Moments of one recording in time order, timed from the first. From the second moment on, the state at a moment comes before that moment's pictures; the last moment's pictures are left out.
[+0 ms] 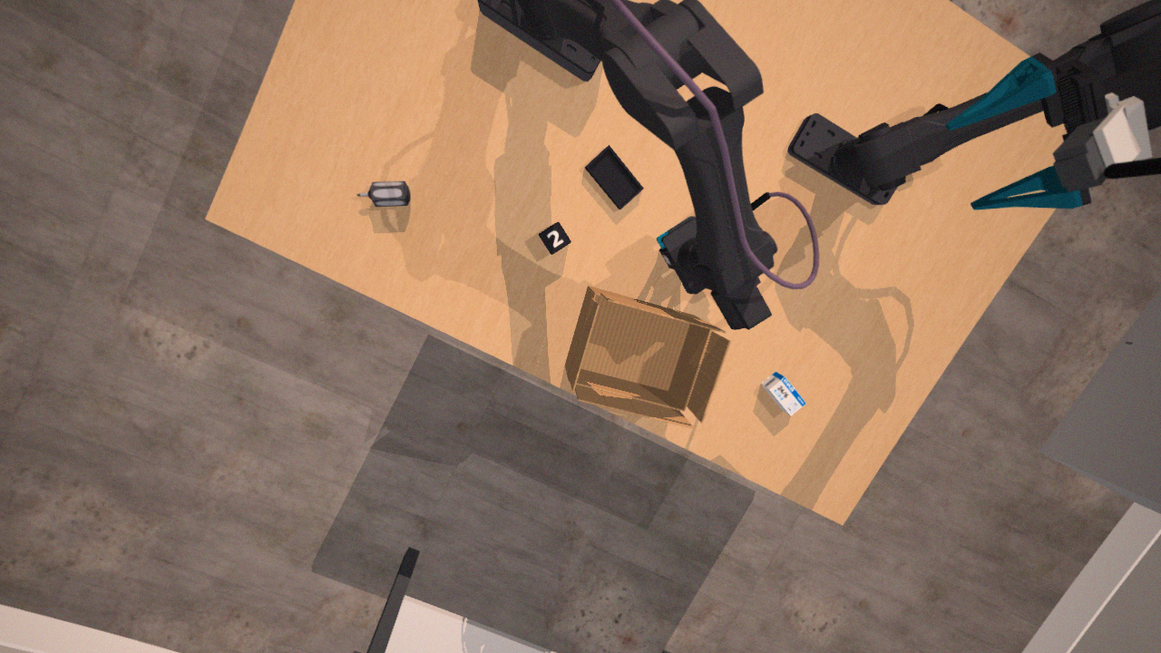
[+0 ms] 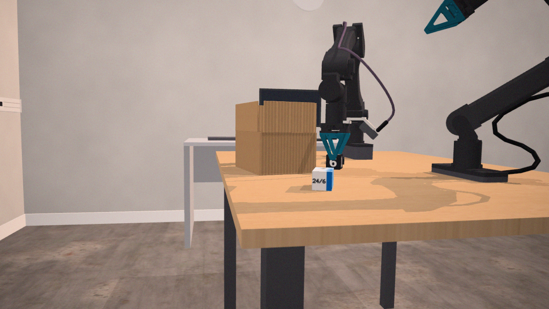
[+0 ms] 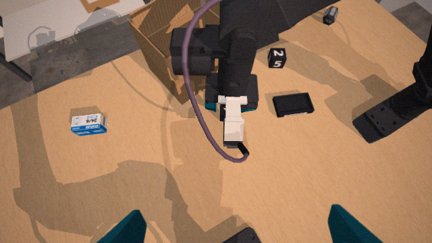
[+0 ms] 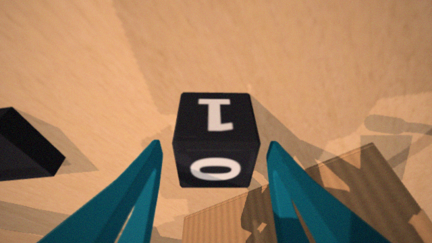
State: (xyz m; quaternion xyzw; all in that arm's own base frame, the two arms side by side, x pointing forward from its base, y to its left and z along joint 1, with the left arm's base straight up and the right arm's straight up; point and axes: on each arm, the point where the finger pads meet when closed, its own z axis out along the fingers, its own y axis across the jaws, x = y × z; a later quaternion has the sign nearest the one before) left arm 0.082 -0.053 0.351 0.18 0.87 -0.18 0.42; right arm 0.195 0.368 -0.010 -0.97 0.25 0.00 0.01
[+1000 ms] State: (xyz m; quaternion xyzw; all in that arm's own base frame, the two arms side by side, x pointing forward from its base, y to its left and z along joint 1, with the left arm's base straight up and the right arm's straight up) left arm 0.082 -0.053 0.351 0.18 0.87 -0.18 0.42; right arm 0.195 0.368 -0.017 -0.97 0.25 0.00 0.00
